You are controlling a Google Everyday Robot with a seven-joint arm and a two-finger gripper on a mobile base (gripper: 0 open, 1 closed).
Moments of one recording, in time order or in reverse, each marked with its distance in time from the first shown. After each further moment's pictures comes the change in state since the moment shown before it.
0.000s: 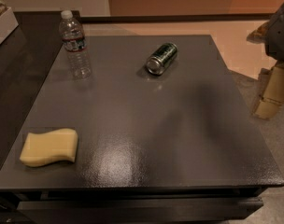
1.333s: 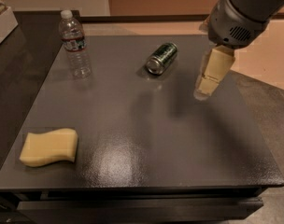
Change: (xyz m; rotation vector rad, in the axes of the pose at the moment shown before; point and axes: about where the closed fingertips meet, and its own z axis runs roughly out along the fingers) arm -0.087 -0.043 0.042 -0.012 -0.133 -0.046
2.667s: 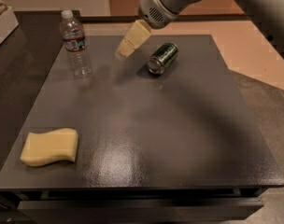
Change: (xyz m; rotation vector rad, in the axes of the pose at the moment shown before) arm -0.165 -0.092 0.080 0.019 -0.388 0.128
